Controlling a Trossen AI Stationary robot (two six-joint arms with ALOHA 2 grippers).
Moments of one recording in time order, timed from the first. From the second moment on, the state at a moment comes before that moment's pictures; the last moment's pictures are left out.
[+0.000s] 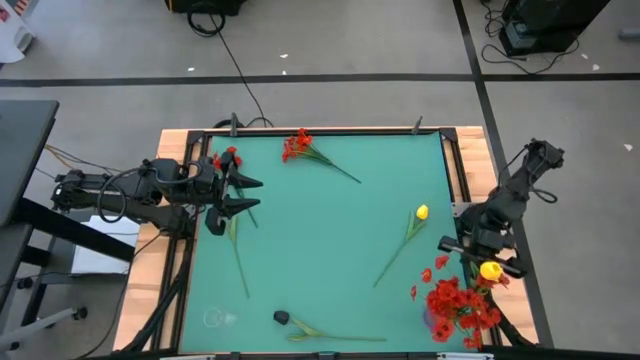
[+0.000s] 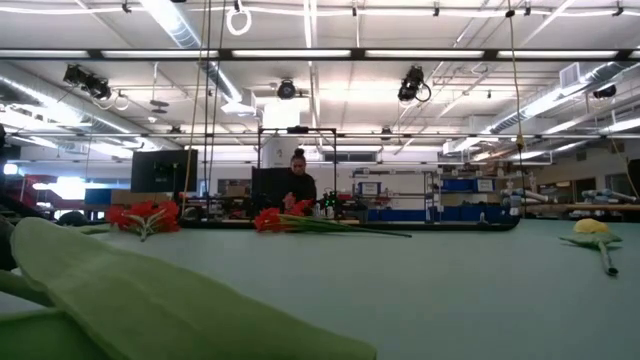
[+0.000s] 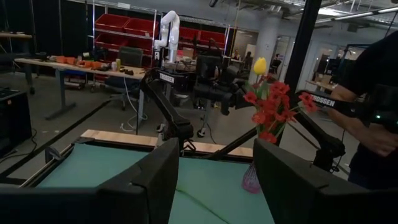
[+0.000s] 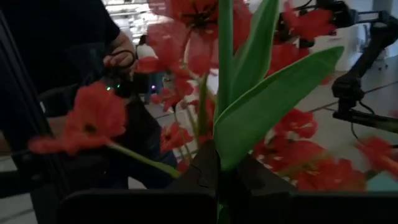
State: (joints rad) left arm -0.10 0.71 0.78 0.02 -0.07 -0.15; right arm 0.72 0.44 0.44 0.05 -0.44 0.18
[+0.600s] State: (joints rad) left arm -0.10 0.71 0.78 0.02 -0.07 -0.15; right arm 0.83 0.61 0.44 0.05 -0.41 0.07
